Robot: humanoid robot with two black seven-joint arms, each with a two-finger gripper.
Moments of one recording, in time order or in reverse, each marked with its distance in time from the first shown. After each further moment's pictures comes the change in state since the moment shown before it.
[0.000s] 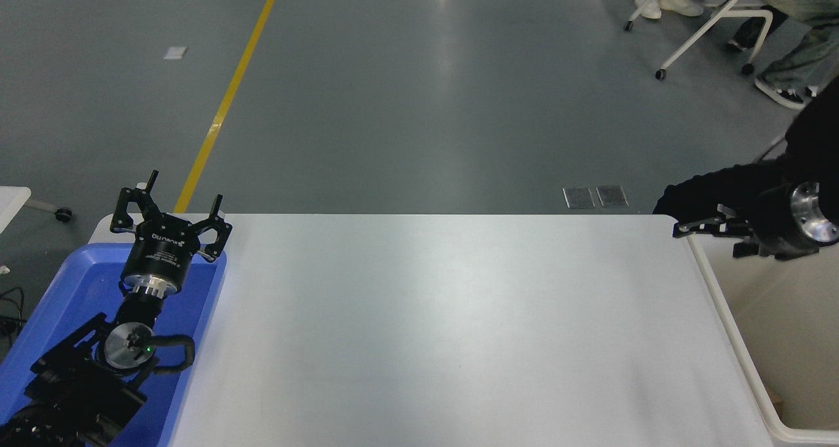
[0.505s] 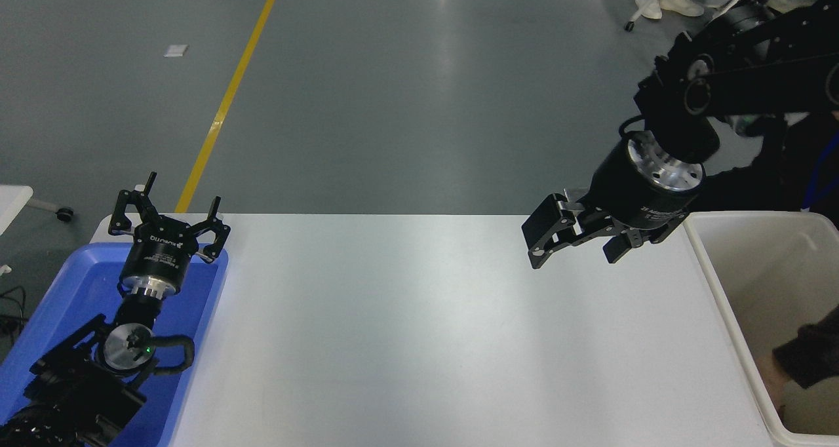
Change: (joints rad) left arm 0.001 0.000 -0.001 0.001 -0.001 0.002 -0.002; right arm 0.354 0.475 -0.029 0.153 0.329 0.187 0.000
